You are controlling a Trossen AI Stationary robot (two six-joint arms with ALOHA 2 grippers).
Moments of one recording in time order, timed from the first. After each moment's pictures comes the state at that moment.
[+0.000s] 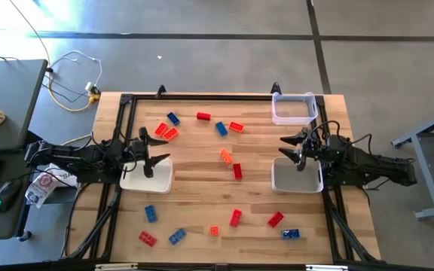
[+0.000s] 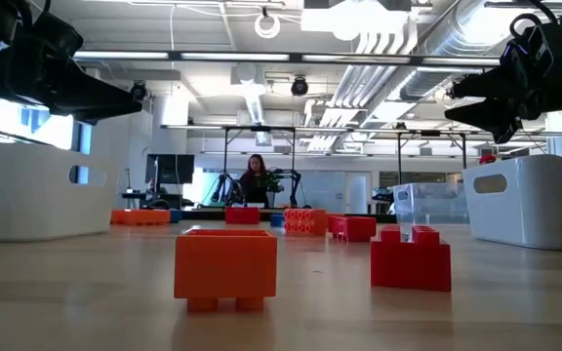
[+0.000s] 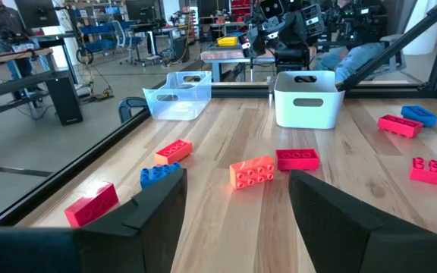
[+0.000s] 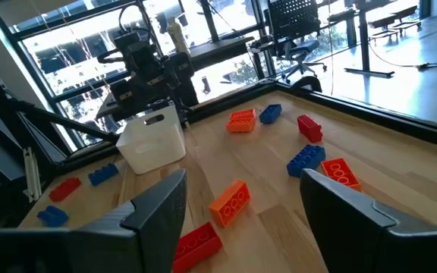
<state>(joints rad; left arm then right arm) 0.08 0.17 0.01 0.05 -0.27 0.06 -0.18 0.01 0.05 -0.09 0.05 0.31</state>
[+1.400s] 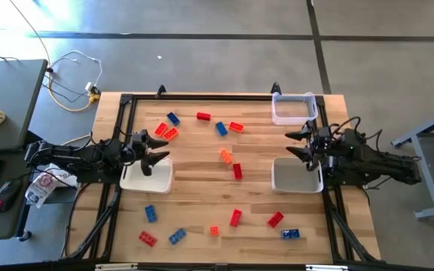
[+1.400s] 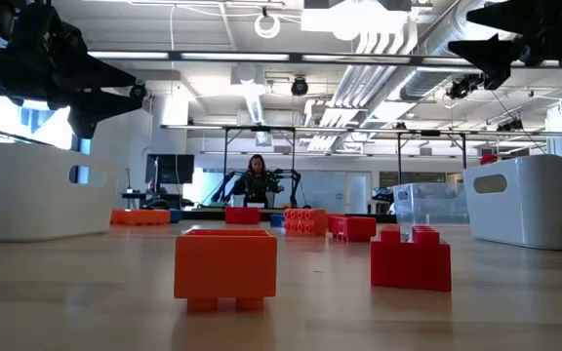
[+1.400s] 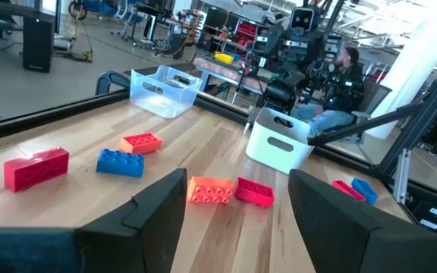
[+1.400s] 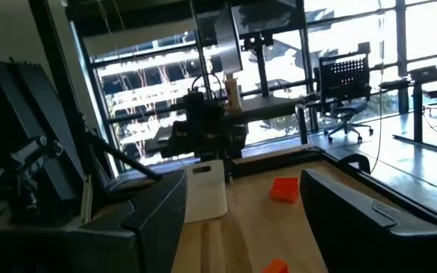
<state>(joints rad) 0.08 0.17 0.01 0.10 -0.25 -0.33 -0.18 0.11 0.22 0.02 -0.11 0.18</state>
